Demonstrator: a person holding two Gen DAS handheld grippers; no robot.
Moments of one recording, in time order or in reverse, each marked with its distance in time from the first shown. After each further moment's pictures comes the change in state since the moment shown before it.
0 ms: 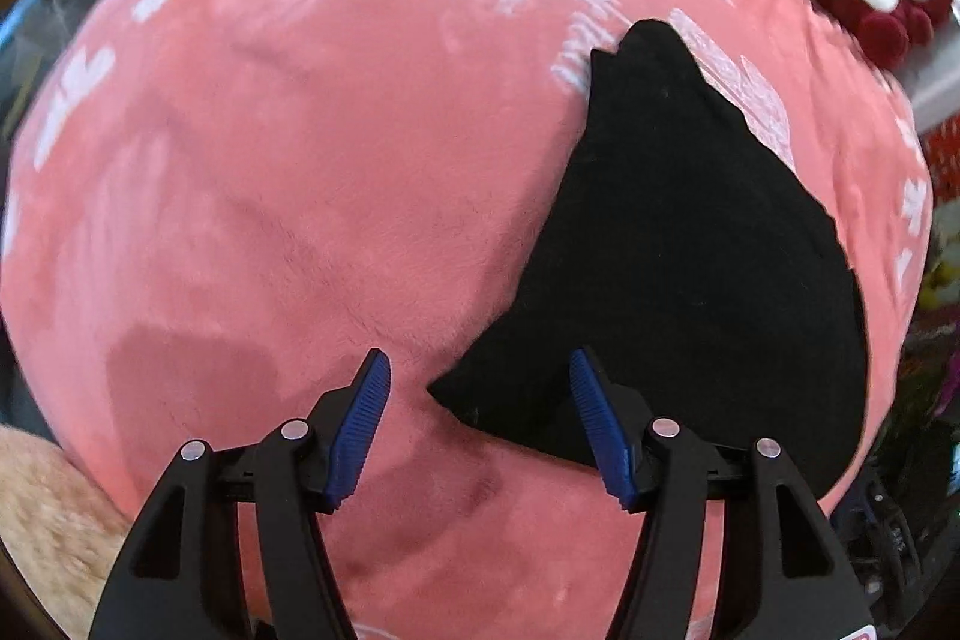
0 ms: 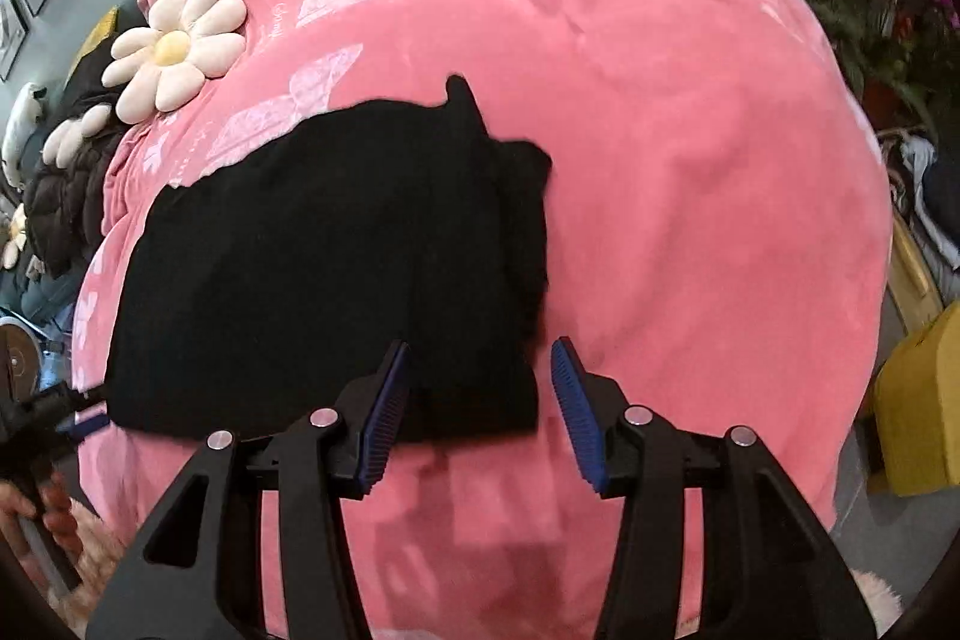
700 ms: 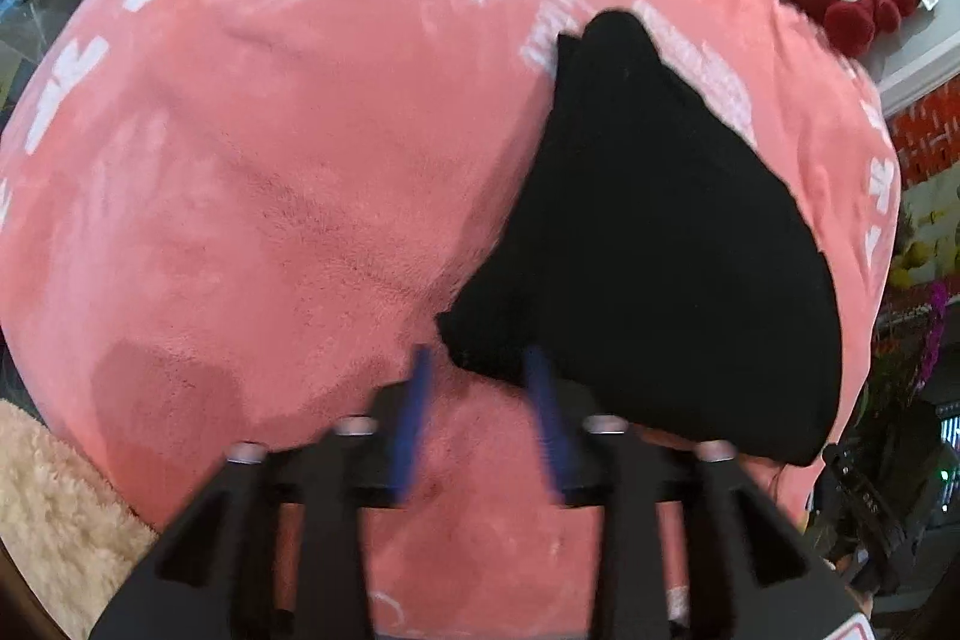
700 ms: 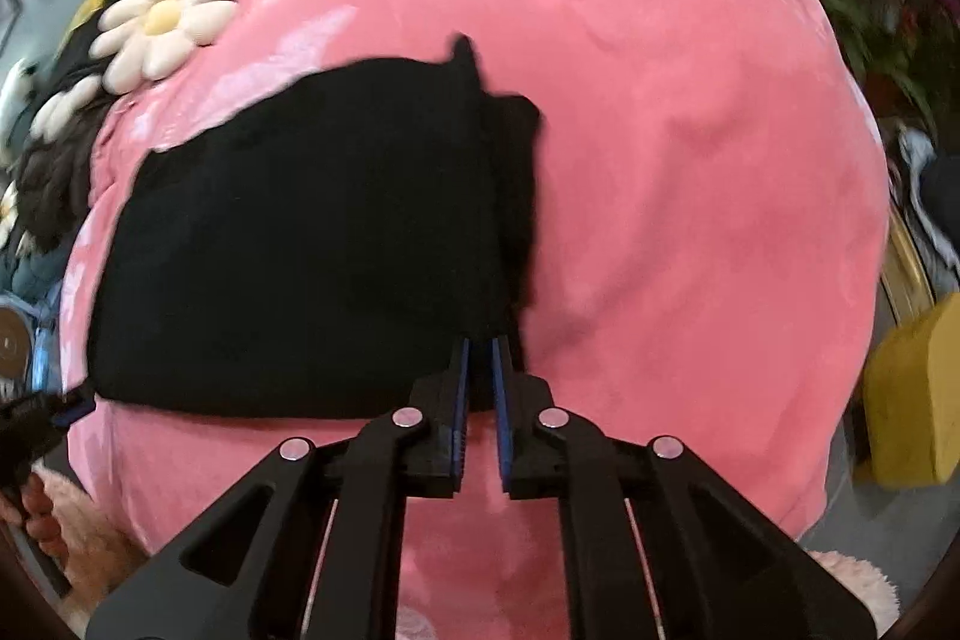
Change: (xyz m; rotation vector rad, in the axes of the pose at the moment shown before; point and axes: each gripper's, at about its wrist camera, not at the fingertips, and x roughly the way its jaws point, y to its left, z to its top) left arm -0.033 0.006 -0.020 0.043 -0.028 -0.048; right arm -0.008 0.005 -0.028 -0.073 0.011 -0.008
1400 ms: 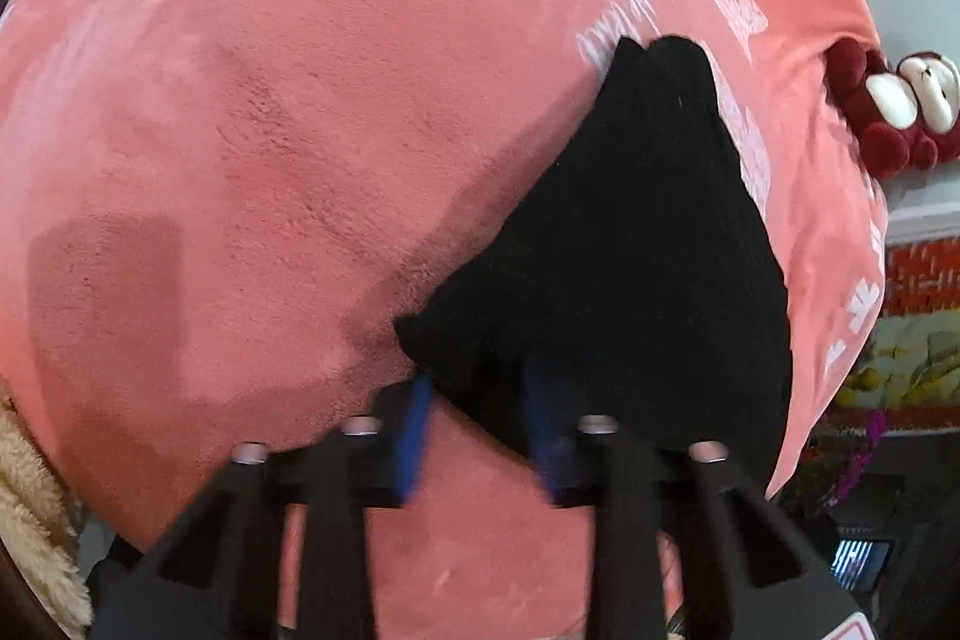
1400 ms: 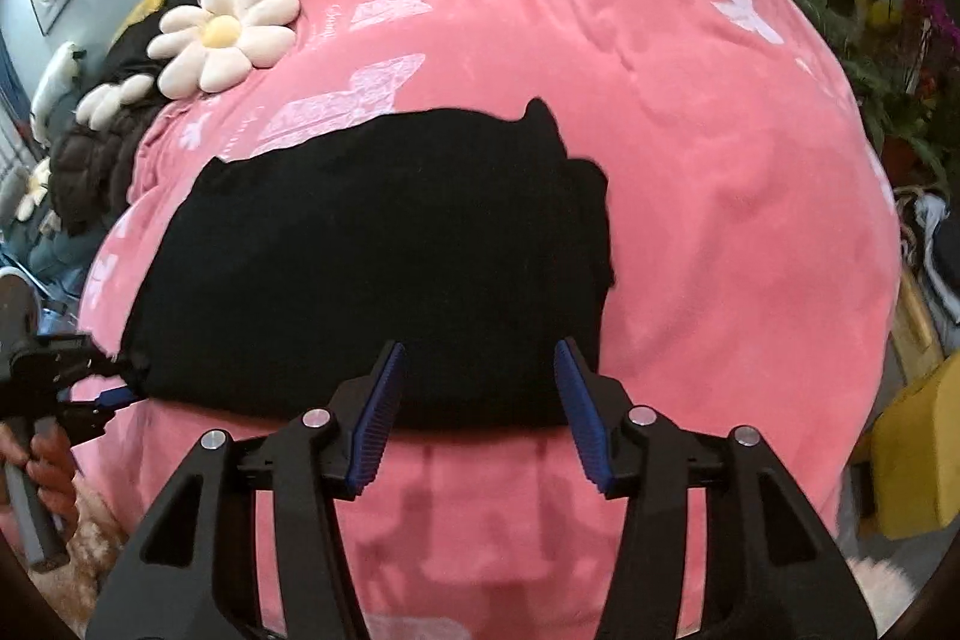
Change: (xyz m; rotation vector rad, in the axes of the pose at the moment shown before) left arm 0.027 0.008 -0.003 -0.317 0.063 -0.097; right arm -0.014 0.017 0.011 -0.023 -0.103 0.023
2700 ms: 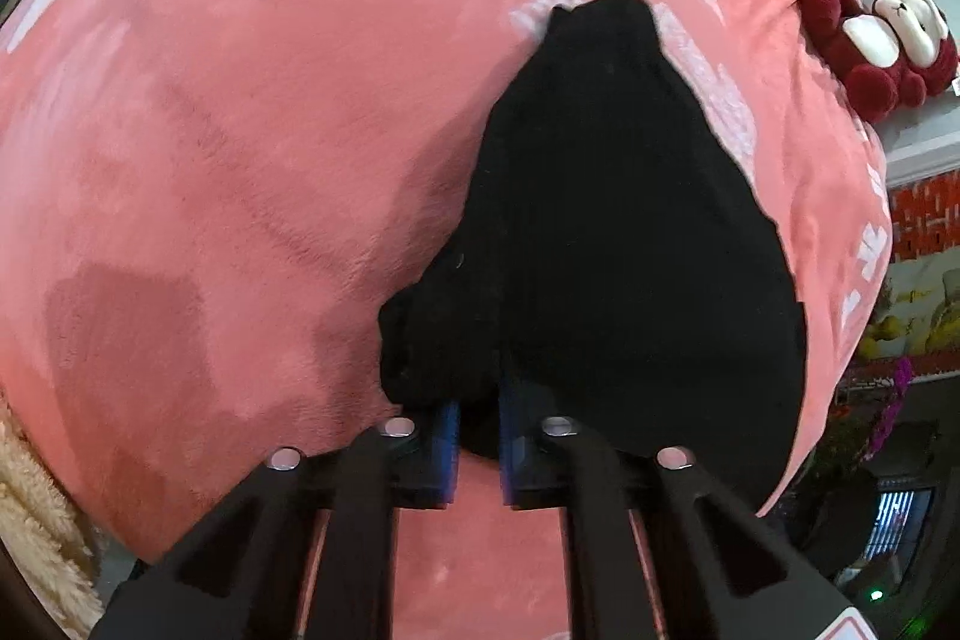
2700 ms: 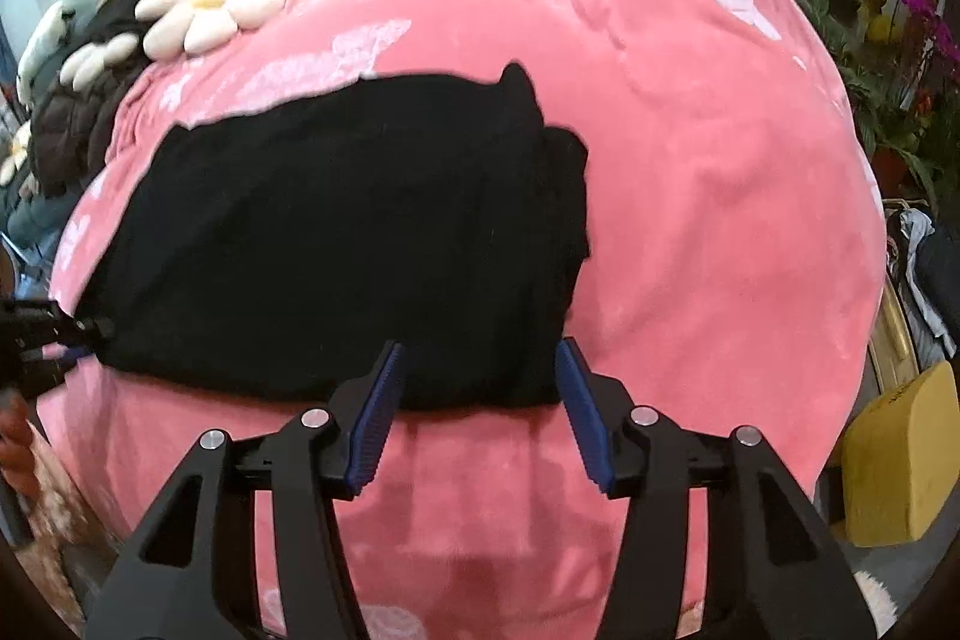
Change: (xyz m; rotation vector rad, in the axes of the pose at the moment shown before) left arm 0.001 -0.028 -0.007 0.113 -0.016 0.017; right arm 0.008 0.005 -0.023 -0.084 0.050 -0.041
